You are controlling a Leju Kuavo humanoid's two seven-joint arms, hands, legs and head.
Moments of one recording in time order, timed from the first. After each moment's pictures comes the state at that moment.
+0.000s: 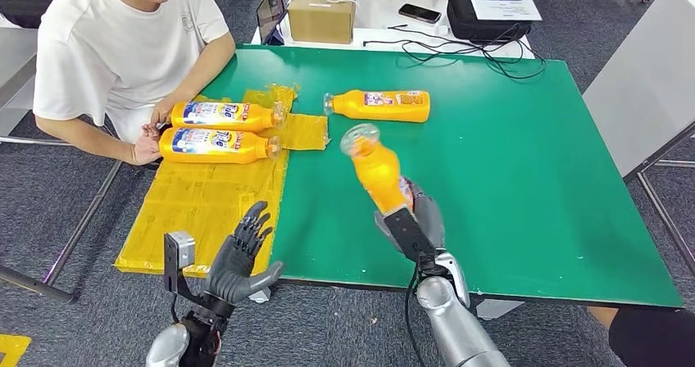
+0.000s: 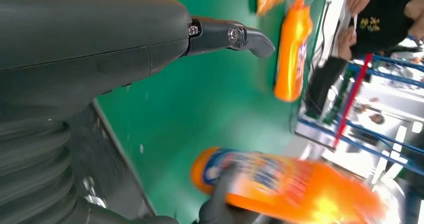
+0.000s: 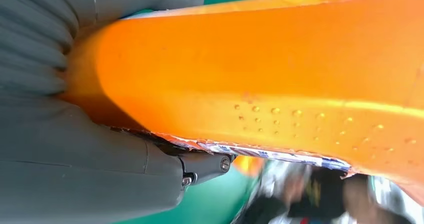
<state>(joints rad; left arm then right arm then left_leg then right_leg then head) 0.08 -0.18 -0.16 -1.38 0.28 -0.27 -0.24 -0.32 0.16 0.26 -0.94 0.44 -0.39 -0.45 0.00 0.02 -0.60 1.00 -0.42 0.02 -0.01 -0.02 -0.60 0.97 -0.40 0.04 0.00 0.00</state>
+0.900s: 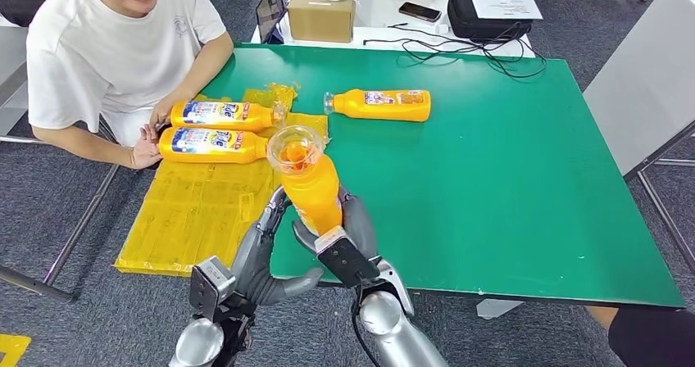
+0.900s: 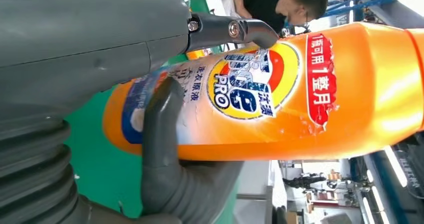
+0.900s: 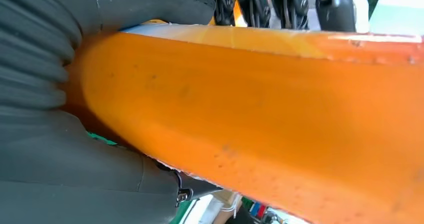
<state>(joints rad) 0.04 -0.19 -0.35 -1.48 -0.17 -0.14 -0.47 -0.24 0.31 0.48 -1.13 0.51 -0.20 -0.51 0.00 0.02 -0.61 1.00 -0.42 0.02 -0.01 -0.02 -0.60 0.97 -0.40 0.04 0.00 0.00</state>
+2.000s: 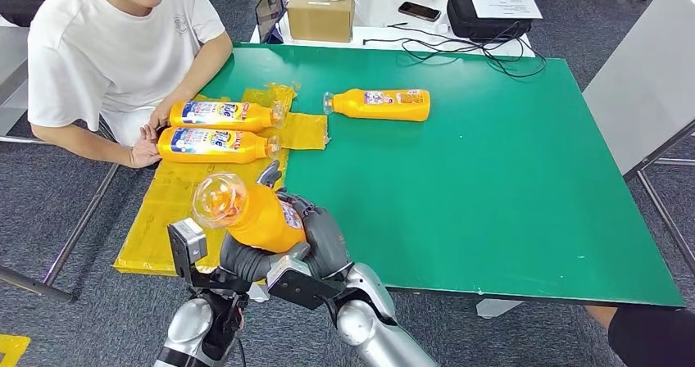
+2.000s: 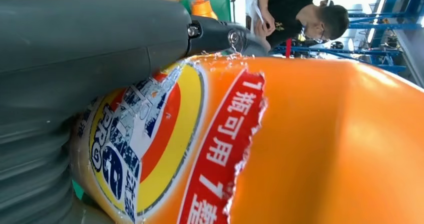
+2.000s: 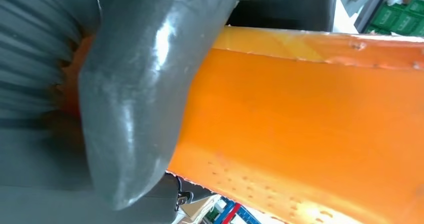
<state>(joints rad) -0.03 -0.21 -0.28 -1.43 0.13 -0.20 -0.40 -0.30 0.30 0.67 -0.99 0.61 -0.28 -0.51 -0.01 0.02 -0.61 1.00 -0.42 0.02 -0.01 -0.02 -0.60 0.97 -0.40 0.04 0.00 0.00</state>
